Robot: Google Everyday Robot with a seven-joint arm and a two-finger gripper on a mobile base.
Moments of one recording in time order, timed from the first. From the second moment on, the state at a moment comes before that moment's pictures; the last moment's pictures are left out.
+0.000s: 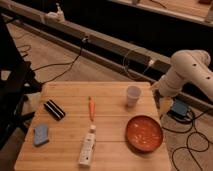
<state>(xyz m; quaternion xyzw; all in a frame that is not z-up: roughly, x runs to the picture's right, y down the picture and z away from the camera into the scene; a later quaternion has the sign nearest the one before) 0.266 0.064 0.694 -0.30 -0.10 0.00 0.95</state>
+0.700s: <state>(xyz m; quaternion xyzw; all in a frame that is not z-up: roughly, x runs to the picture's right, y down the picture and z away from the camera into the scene) 0.271 0.052 0.700 -0.30 -0.07 0.02 0.95</state>
